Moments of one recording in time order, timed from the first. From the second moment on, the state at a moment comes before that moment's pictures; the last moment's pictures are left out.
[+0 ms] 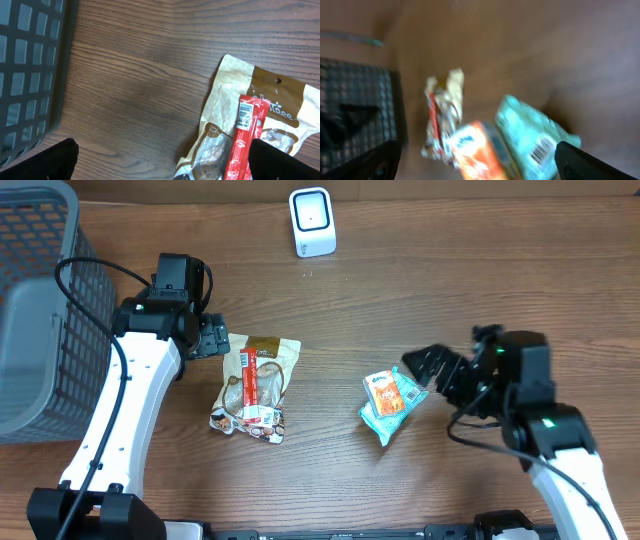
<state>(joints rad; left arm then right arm) -0.09 1.55 1.33 -1.04 -0.28 -0.31 0.10 1.00 0.80 -0.61 -0.48 0.69</state>
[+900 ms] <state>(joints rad) -0.09 1.55 1.33 -1.04 -0.28 -0.31 0.08 1.31 0.78 -0.72 -0.40 0.67</state>
